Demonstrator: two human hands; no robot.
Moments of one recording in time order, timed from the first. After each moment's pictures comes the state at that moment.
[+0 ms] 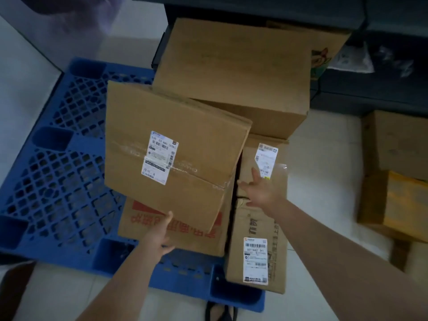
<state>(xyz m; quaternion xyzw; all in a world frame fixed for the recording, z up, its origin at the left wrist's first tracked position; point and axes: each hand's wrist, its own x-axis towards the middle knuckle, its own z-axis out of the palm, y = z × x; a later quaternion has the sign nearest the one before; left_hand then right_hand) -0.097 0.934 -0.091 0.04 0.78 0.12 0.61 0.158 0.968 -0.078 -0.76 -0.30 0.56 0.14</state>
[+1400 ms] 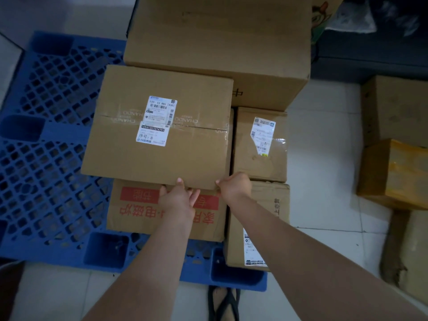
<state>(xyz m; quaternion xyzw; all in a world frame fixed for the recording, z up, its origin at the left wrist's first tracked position) -0.020 0.966 -0.129 -0.11 0.70 0.40 0.58 0.093 0.955 -0.131 -0.83 -0.17 0.50 0.17</state>
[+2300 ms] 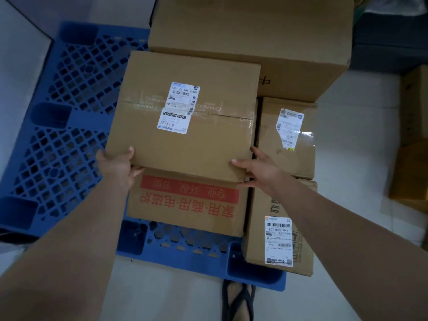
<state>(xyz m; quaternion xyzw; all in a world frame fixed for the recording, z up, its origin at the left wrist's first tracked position) -0.175 1.045 -0.130 0.09 0.78 0.43 0.45 0.119 0.973 -0.142 -0.64 -0.10 0.70 0.30</state>
